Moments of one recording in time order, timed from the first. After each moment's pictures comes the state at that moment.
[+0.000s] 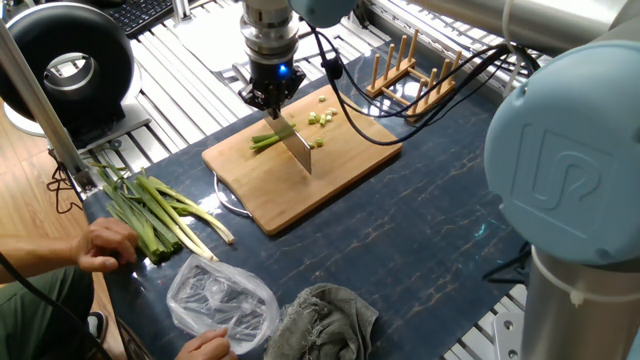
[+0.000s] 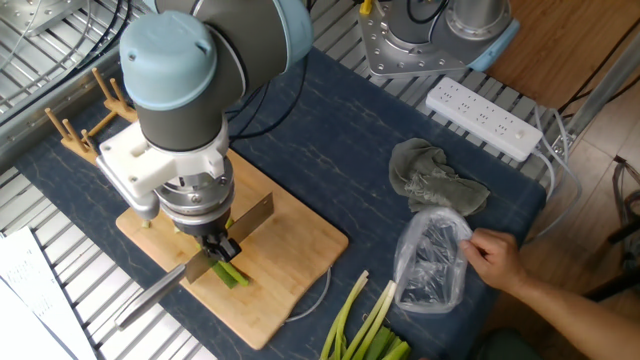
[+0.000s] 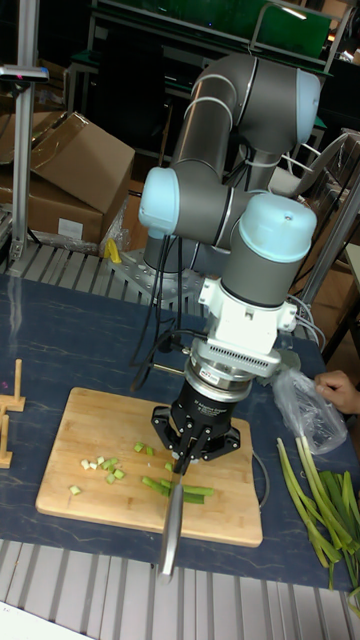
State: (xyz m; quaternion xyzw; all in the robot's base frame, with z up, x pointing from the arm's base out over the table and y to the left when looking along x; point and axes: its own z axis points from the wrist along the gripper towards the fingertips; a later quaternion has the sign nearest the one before) arm 0.673 0.048 0.072 0.07 1.00 -0.01 0.06
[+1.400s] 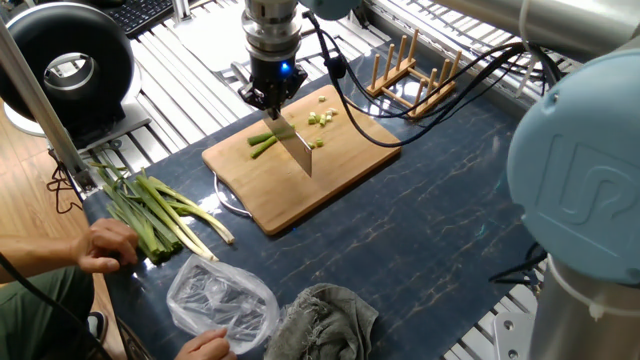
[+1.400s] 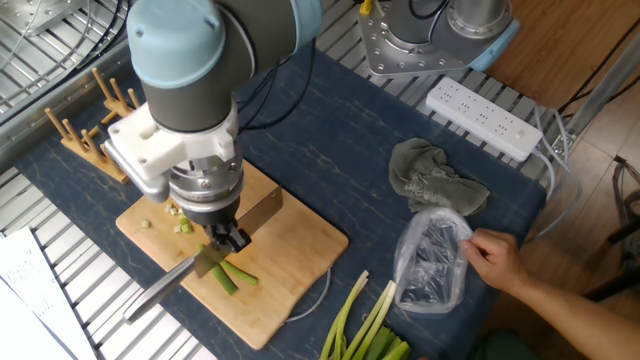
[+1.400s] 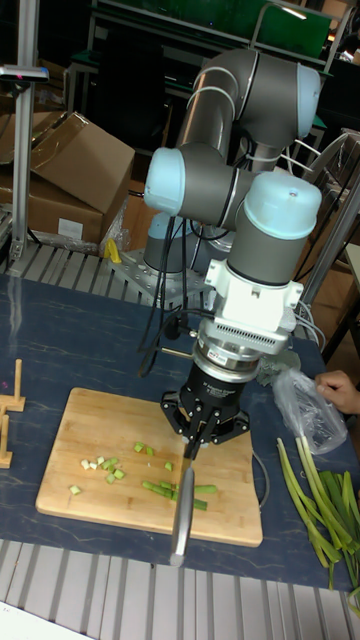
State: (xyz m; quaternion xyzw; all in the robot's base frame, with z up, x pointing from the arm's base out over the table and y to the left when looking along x) arm 0.651 0.062 0.094 0.07 1.00 0.01 0.05
